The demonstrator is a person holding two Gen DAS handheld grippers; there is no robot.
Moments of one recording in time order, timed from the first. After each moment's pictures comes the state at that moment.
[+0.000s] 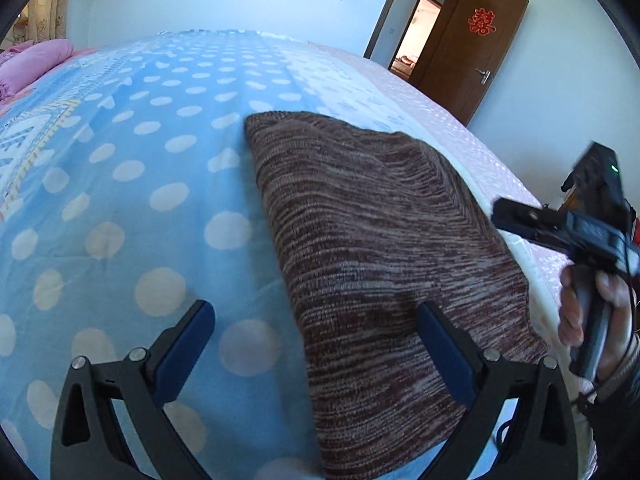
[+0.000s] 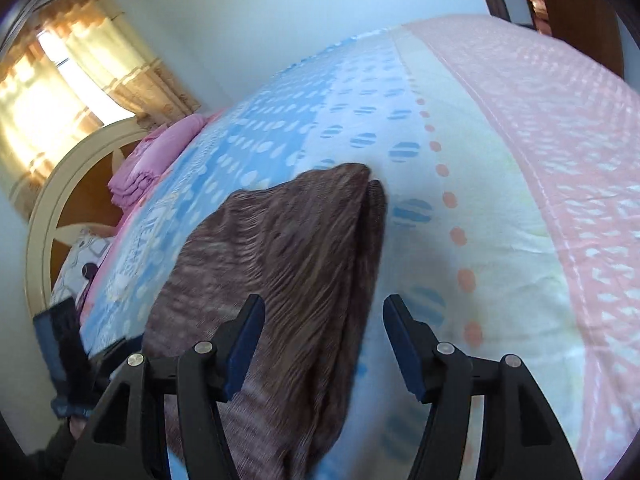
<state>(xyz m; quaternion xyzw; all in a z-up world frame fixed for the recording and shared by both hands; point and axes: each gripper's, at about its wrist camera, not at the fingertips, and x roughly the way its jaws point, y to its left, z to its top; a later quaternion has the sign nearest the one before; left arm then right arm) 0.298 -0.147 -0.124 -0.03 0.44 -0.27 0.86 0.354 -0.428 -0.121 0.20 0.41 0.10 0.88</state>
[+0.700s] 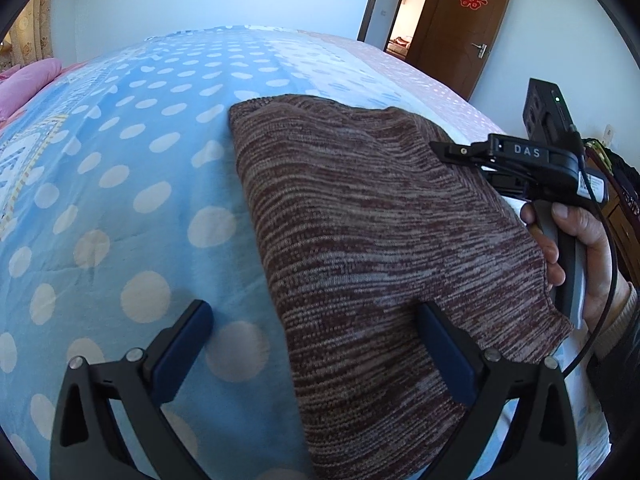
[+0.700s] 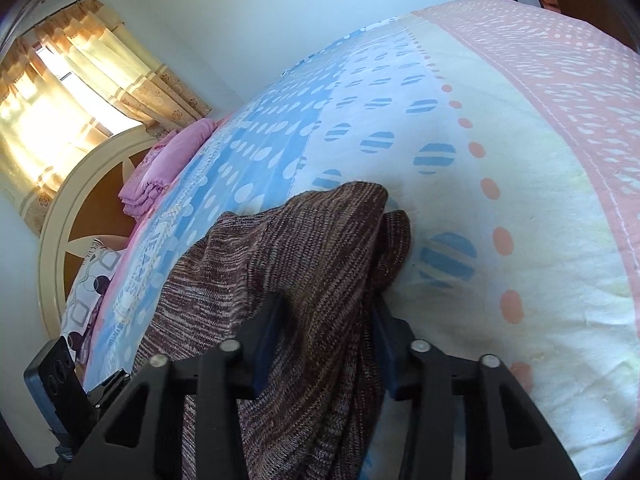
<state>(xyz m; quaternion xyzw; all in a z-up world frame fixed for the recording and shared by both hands) 0.296 -0.164 -0.129 0.02 0.44 -0.27 0.86 0.398 -0.430 -0.143 0.23 0.40 0.14 0.87</state>
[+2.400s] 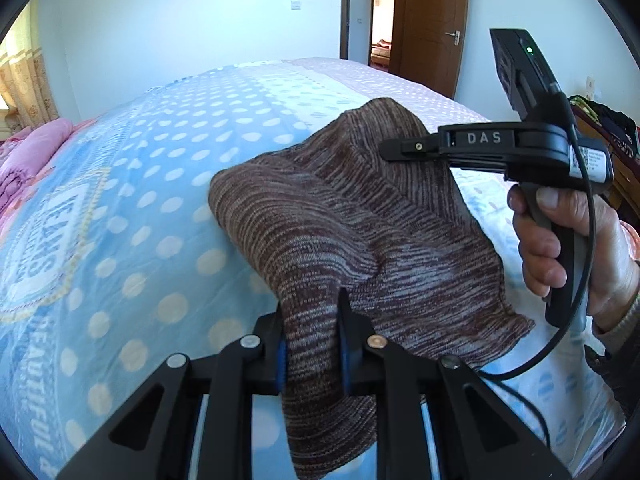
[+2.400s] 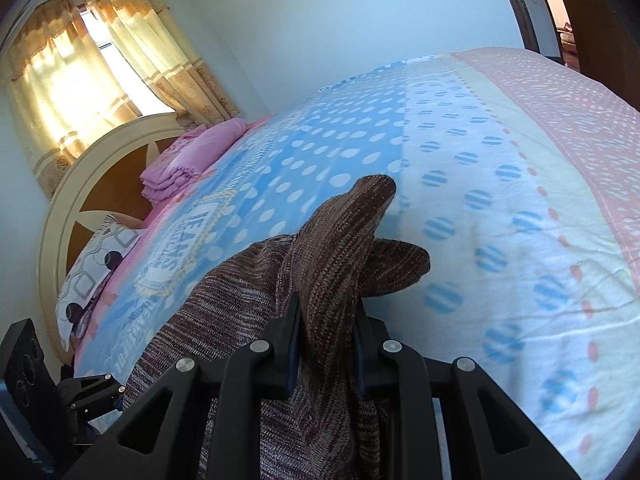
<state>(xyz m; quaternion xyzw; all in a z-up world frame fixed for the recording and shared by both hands) 0.213 -0.129 -0.075 0.10 0.38 -0.26 0.88 0.311 -0.323 -0.082 0.17 0.36 0.15 0.91</state>
